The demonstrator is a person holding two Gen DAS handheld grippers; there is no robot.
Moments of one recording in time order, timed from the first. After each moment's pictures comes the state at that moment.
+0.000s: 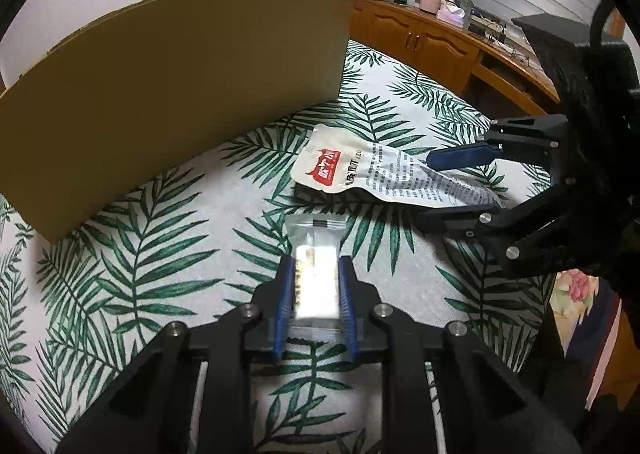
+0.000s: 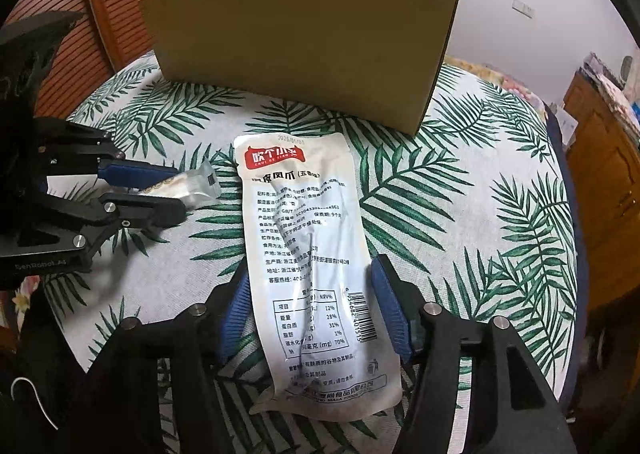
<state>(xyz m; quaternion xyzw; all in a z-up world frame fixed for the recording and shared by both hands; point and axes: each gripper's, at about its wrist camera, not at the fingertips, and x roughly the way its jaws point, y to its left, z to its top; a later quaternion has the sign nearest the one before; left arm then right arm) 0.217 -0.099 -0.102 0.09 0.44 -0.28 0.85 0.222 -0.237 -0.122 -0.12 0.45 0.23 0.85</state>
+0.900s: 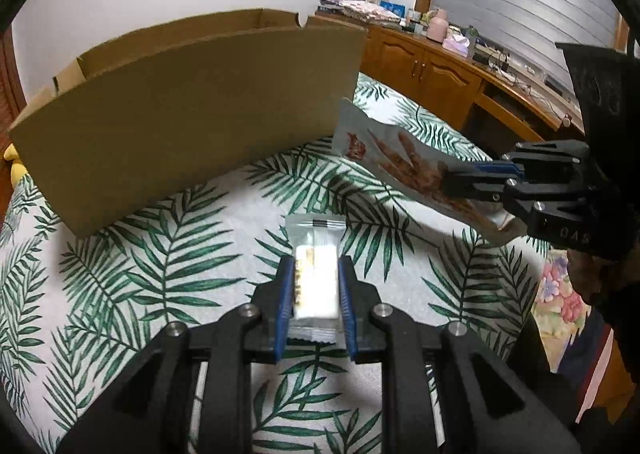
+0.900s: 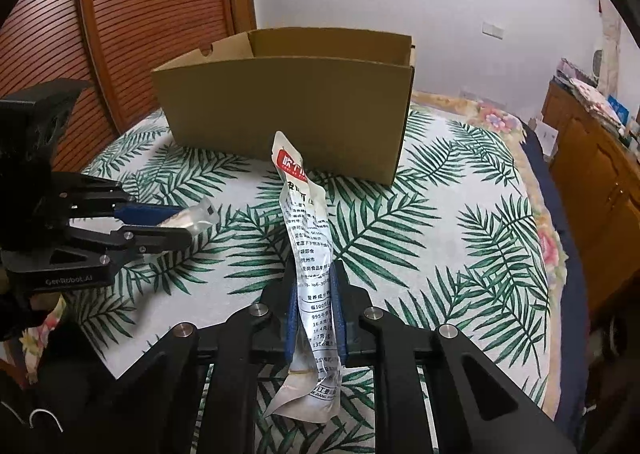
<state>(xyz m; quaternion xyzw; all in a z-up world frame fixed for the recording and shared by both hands) 0.195 -0.078 -0.073 0.06 0.41 -0.27 0.87 0.191 -0.250 -0.075 -0.07 0.38 0.21 0.90</state>
